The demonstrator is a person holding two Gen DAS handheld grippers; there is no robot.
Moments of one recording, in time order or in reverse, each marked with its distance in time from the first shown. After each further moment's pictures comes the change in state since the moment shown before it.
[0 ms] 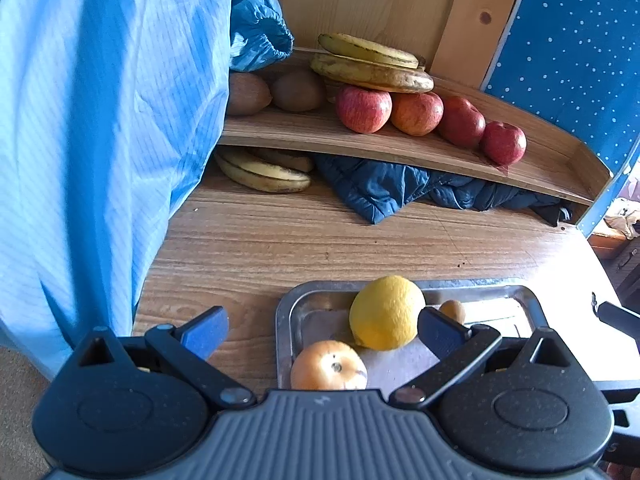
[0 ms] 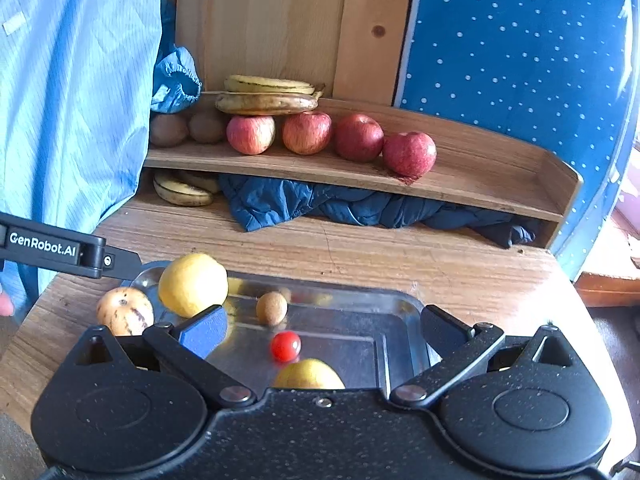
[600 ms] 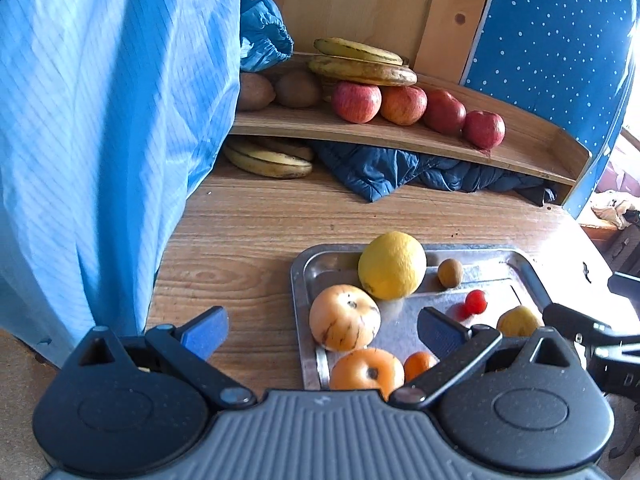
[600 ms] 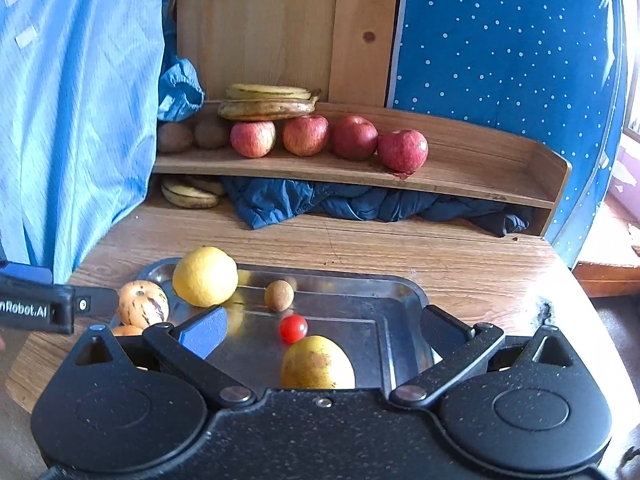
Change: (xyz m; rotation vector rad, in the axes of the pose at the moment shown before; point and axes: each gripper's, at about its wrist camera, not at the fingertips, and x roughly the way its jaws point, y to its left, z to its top) left arm -0.029 0.012 -0.043 0.049 -0.058 -0.012; right arm -0.020 -0.001 -0.015 0.045 -0.028 0.020
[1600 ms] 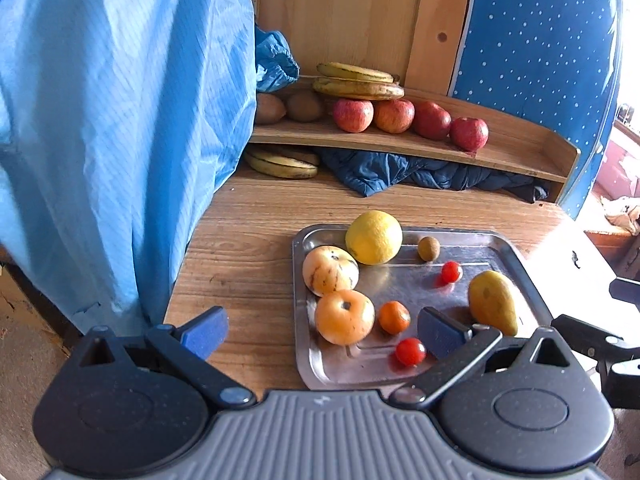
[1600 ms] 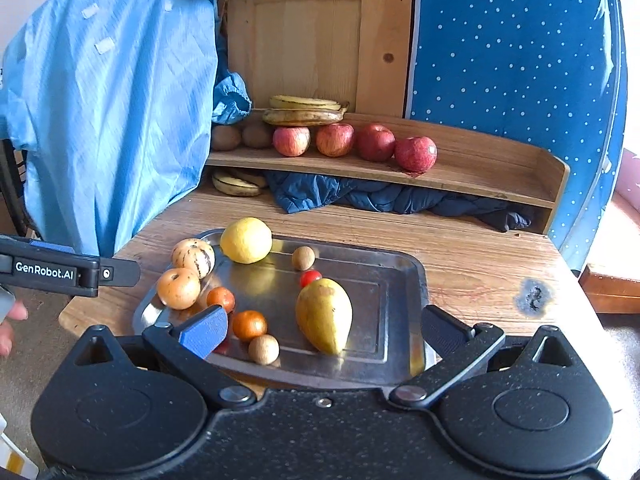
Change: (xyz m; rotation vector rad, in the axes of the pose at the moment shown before) left arm -0.068 -0.028 -0.046 -0.005 -0.076 0.074; right arm -0.085 -0.028 -0.045 -0.054 -0.045 0.116
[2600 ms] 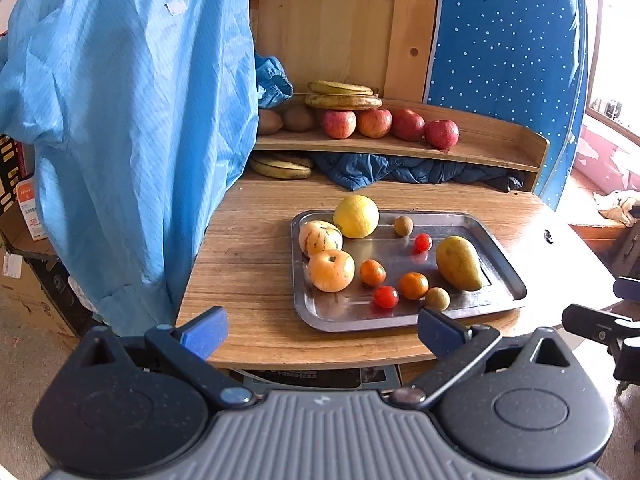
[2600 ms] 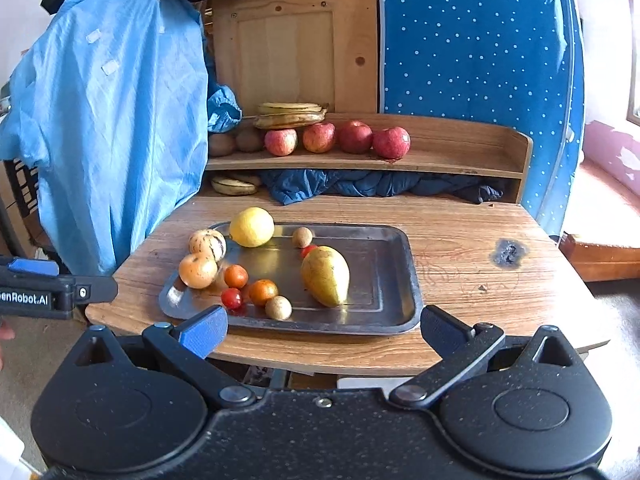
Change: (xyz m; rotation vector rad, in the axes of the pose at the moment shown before) left arm -0.072 -0.014 -0.047 0.049 -0.056 0.010; right arm -0.060 0.012 -0.032 0.102 -0.019 -0.030
